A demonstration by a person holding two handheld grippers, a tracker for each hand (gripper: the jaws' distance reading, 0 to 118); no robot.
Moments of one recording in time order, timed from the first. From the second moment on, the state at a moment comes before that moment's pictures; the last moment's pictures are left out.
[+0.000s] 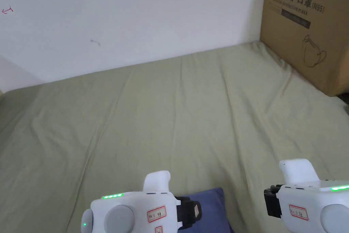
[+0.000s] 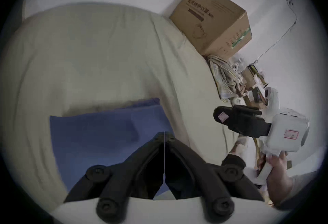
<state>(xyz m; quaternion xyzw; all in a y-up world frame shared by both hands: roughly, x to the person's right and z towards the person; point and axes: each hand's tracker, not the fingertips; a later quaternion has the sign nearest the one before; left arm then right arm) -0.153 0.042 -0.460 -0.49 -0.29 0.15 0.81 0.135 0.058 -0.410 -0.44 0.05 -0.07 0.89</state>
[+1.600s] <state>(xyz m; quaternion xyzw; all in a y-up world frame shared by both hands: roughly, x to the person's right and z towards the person) -0.349 -0.047 -0.429 -0.44 -0.26 0.46 0.73 0.142 -0.070 -0.470 -0.55 0.26 -0.37 0.71</state>
